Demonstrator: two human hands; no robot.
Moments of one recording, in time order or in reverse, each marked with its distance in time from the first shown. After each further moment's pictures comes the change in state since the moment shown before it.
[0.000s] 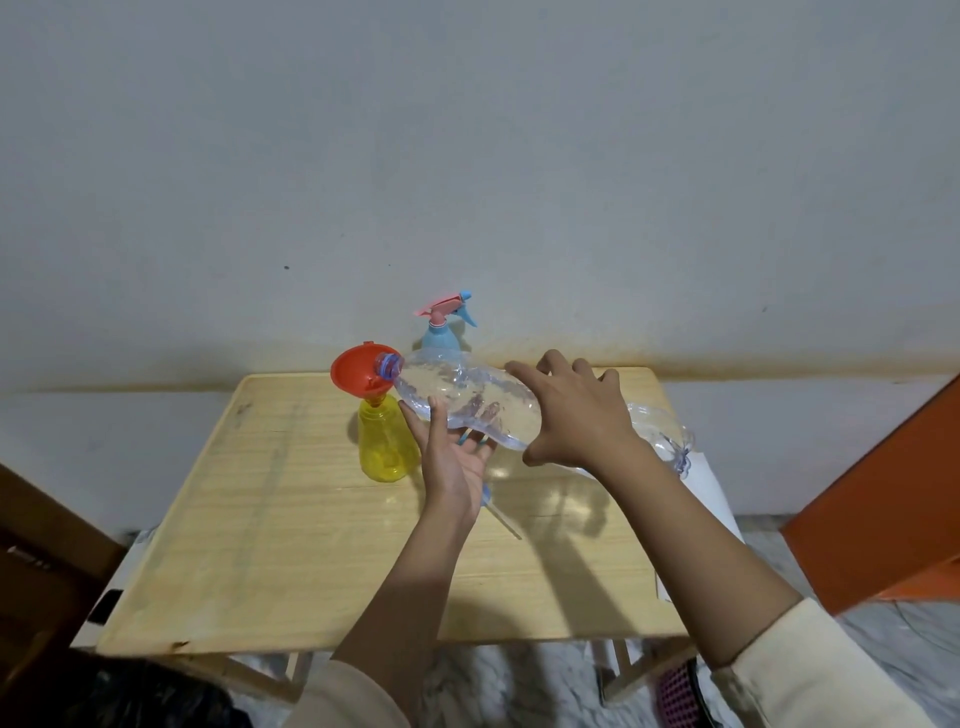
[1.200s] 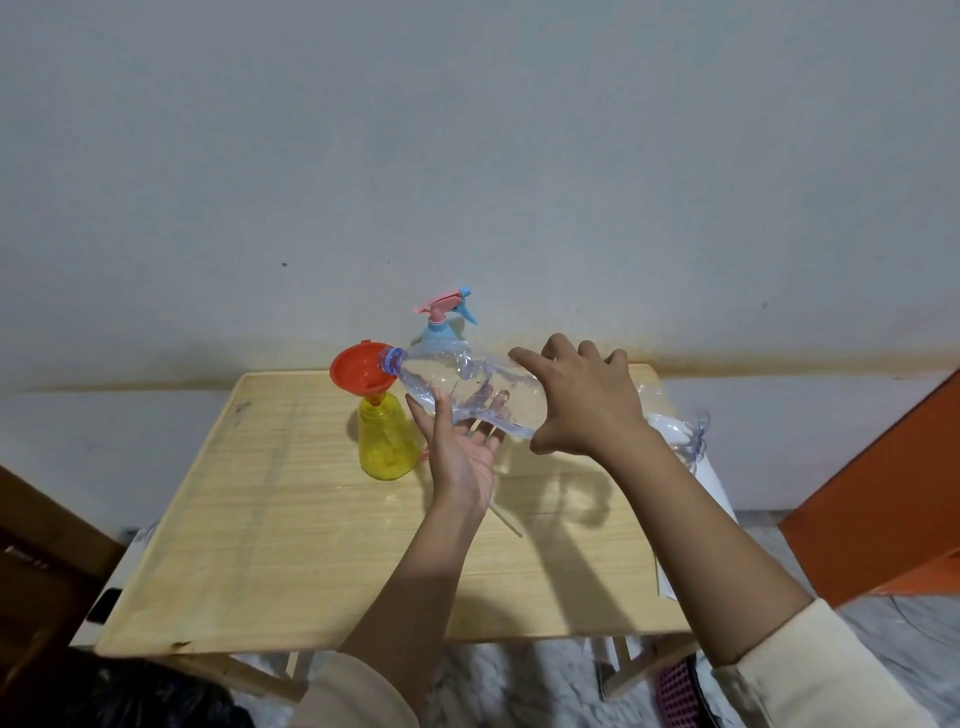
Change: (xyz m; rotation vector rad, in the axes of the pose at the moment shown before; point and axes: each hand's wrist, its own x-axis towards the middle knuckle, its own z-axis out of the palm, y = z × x) left_hand 0.001 -0.002 0.009 -0.002 -0.052 0.005; right_hand 0.001 0.000 -0.015 -0.080 0.030 -0.005
